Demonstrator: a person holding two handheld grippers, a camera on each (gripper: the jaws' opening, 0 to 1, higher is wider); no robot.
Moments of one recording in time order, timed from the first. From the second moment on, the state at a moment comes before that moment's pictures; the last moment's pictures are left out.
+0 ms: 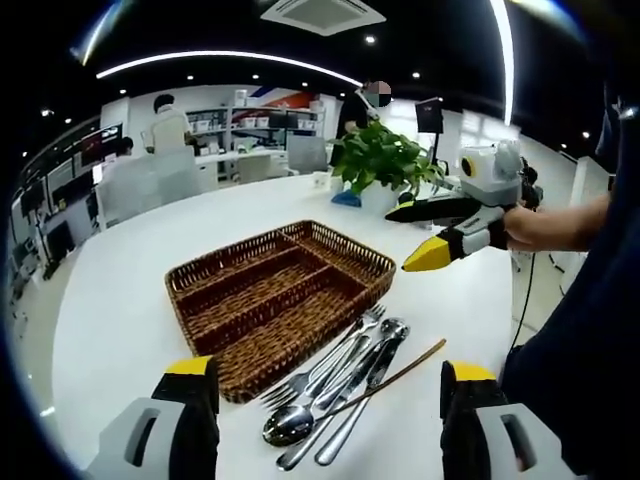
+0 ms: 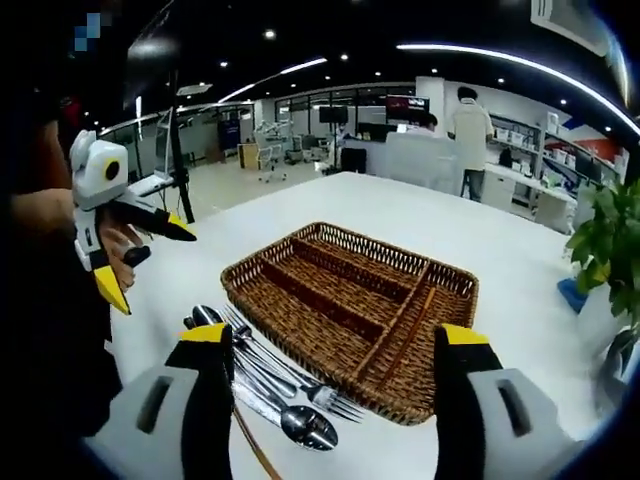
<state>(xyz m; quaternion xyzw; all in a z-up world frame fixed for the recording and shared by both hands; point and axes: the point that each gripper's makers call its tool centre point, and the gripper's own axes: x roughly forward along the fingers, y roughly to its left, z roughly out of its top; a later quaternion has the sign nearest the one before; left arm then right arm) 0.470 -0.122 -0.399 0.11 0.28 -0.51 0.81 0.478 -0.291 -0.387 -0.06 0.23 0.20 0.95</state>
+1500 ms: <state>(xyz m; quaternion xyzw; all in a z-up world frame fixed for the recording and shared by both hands) 0.452 -0.101 -0.411 0.13 0.29 -0.50 0.81 0.412 -0.231 -0.472 -0.16 0.34 0.38 0.84</state>
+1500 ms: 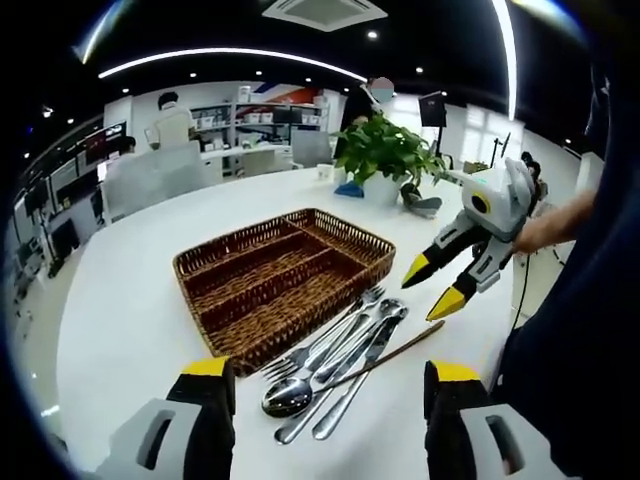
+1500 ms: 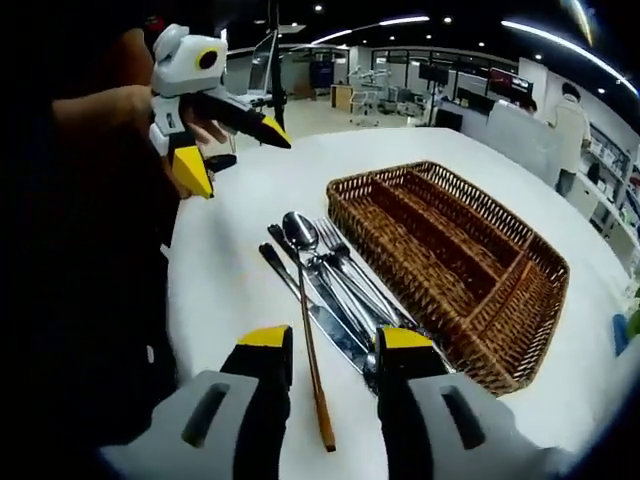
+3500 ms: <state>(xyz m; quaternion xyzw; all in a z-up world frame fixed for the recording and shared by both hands) 0.408 -0.154 -0.493 0.33 0.38 -0.68 0.54 0.388 -0.206 -0.515 -0.27 0.38 0.48 0.74</state>
